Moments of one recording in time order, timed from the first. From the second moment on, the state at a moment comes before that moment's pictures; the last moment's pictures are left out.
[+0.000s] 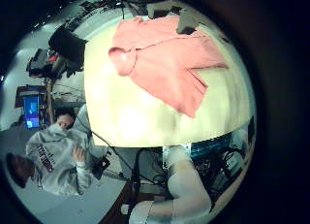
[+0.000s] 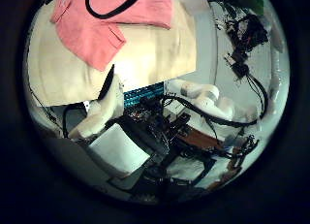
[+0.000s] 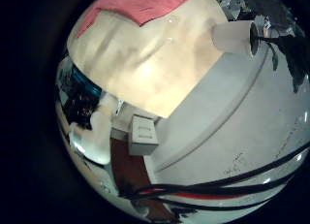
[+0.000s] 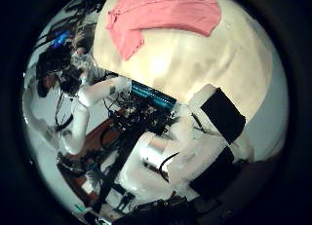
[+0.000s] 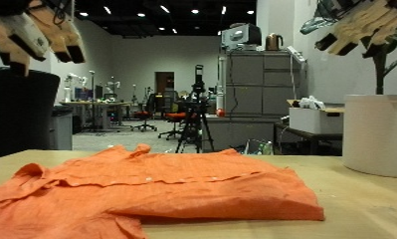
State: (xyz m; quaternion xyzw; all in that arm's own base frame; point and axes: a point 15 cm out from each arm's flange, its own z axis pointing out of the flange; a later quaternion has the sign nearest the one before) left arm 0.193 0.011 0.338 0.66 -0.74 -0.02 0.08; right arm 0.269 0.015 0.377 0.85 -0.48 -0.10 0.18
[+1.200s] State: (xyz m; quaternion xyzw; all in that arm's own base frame) left arm 0.241 -0.035 0.188 0.54 -0.82 -0.15 0.11; right arm 0.281 0.020 0.355 0.84 -0.49 -0.15 0.19
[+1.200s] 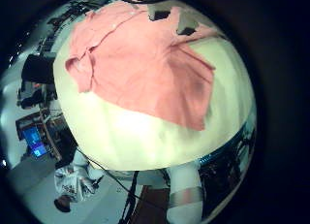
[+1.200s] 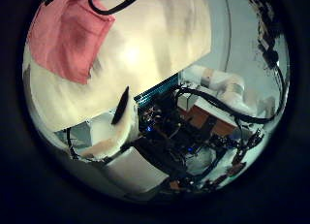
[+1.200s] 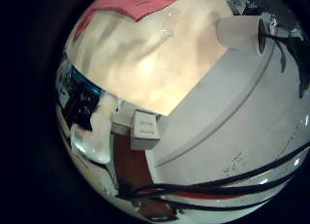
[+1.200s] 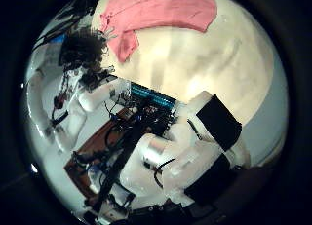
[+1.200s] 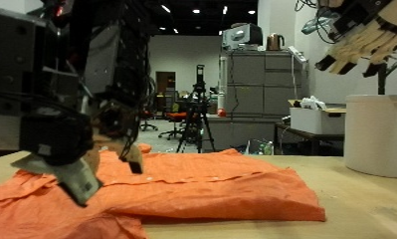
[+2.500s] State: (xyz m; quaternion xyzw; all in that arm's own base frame) left arm 0.259 -0.015 0.135 0.54 -0.81 -0.22 0.05; right arm 0.296 0.029 0.324 0.84 -0.48 -0.18 0.20
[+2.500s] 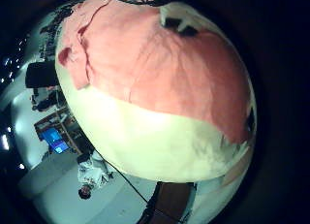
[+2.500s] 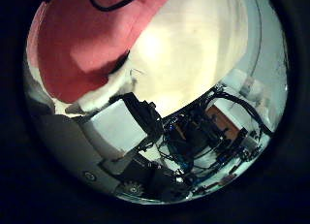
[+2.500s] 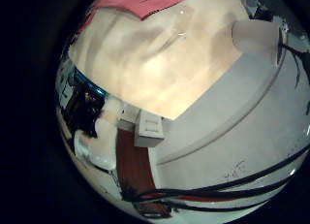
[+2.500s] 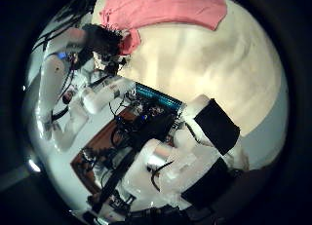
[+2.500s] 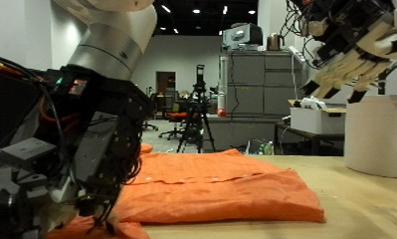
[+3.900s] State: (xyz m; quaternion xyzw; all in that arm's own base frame) left arm 0.303 -0.011 0.249 0.53 -0.82 -0.19 0.03; right arm 0.368 0.096 0.151 0.85 -0.51 -0.11 0.08
